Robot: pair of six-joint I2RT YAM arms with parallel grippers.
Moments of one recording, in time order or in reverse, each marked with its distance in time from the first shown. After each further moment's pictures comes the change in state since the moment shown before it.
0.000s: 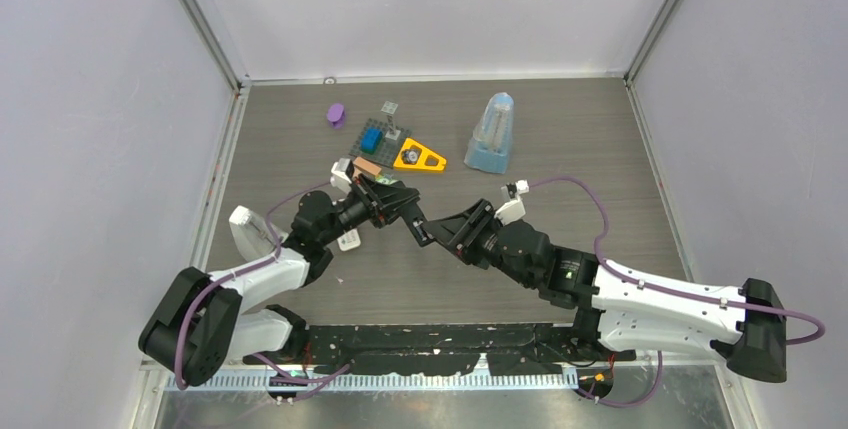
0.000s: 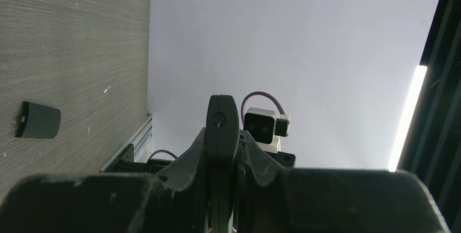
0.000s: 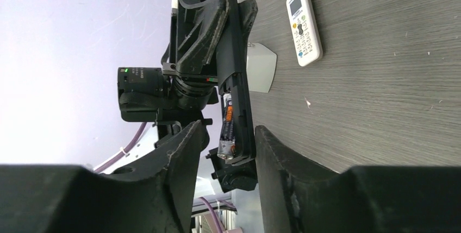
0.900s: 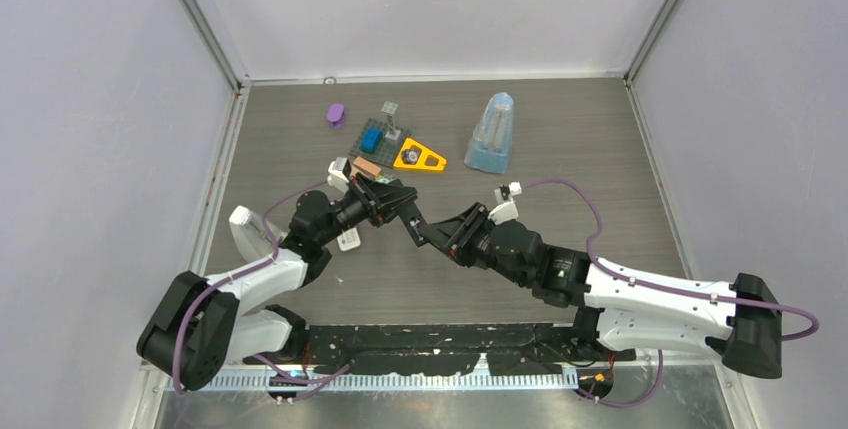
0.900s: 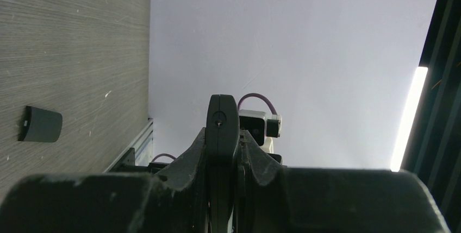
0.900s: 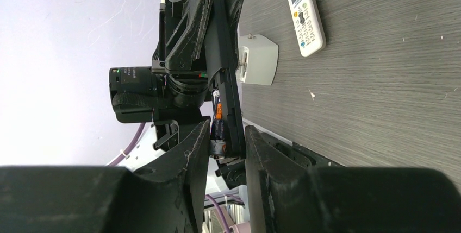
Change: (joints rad) left arm 0.006 -0.023 0.000 -0.017 -0.003 0.006; right arm 0.000 0.053 0.000 0.024 -0.033 0.050
